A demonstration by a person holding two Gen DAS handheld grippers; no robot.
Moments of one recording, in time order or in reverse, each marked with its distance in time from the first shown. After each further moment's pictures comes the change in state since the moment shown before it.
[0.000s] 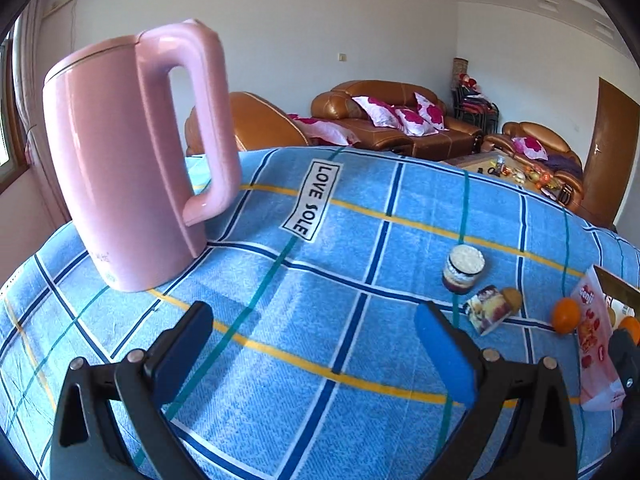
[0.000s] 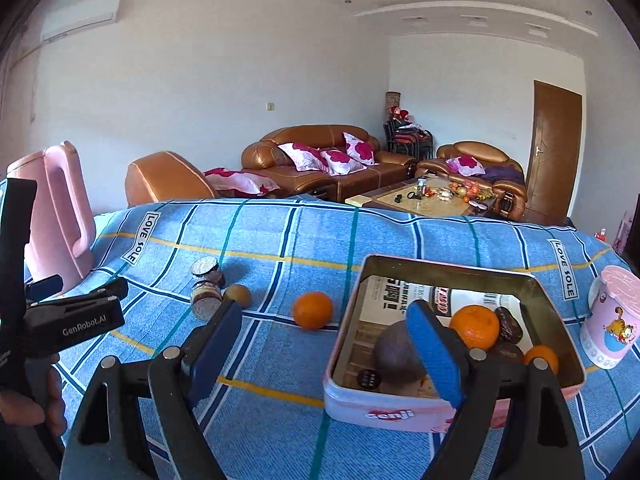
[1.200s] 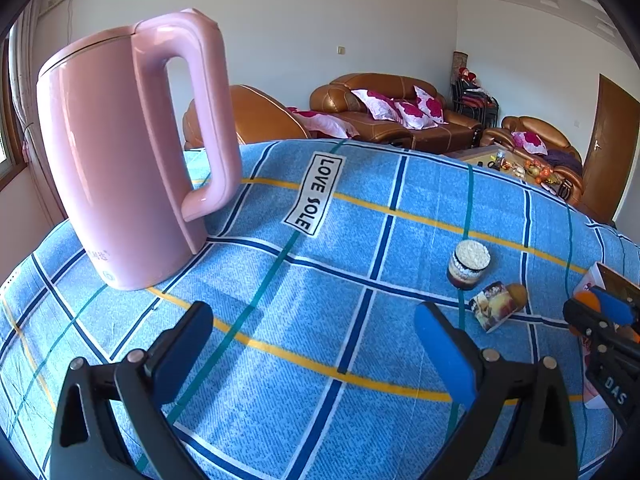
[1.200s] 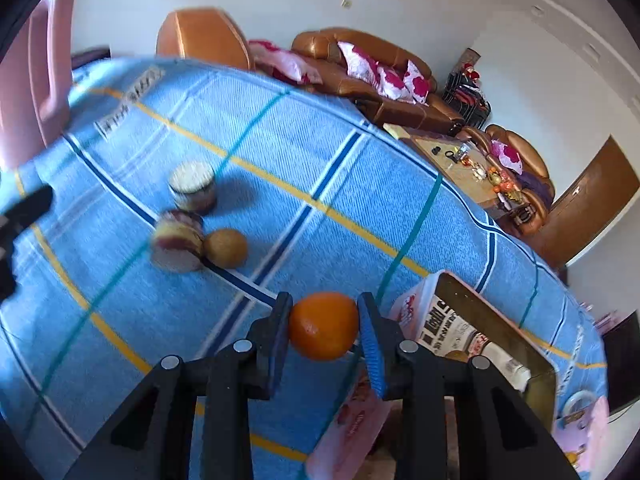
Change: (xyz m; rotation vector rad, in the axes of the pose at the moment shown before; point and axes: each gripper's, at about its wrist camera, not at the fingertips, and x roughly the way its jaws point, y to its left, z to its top) left arm 0.010 0.005 0.002 0.017 0.023 -0.016; right arm 0.066 0.020 0.024 -0.240 0.293 0.058
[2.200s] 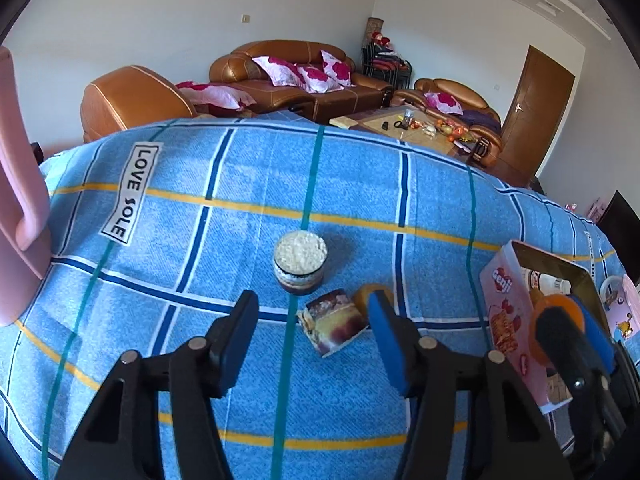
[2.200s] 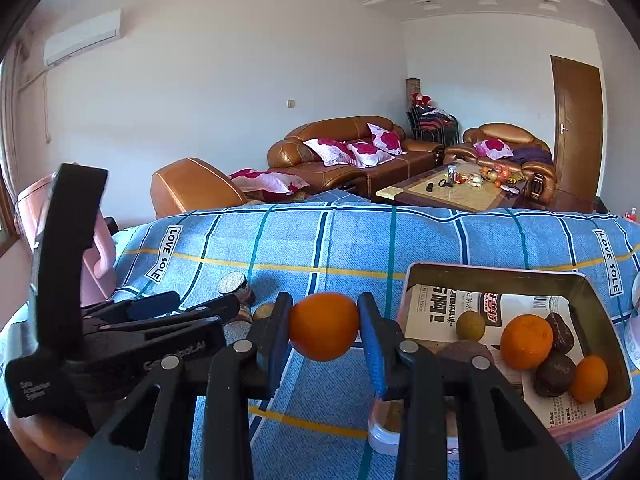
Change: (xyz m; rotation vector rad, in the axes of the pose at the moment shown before) left arm 0.033 -0.099 0.017 0.107 0.158 -0.330; right arm -0.039 -0.021 -0.032 0.330 -0.312 0.074
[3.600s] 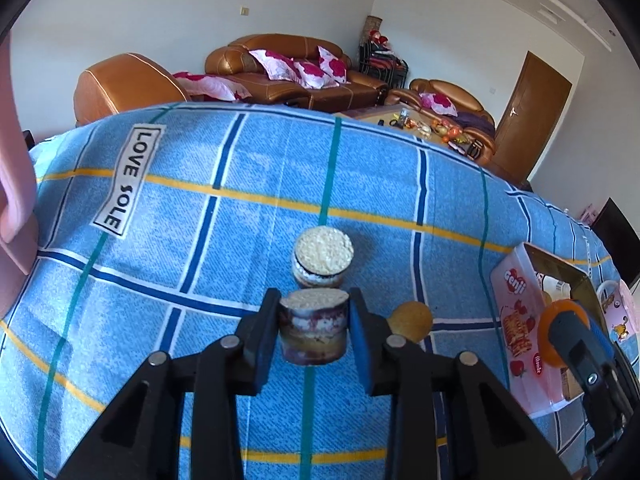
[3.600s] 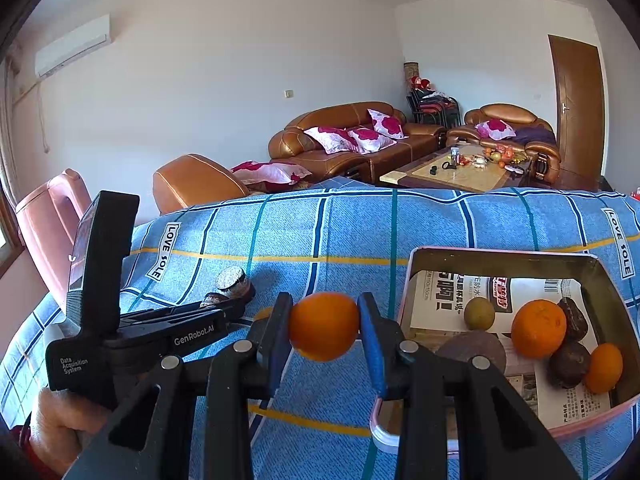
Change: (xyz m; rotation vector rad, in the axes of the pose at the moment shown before) left arm -0.005 0.028 -0.003 -0.013 -0.027 -0.043; right arm 0.014 -0.006 -0.001 0.036 0.041 0.032
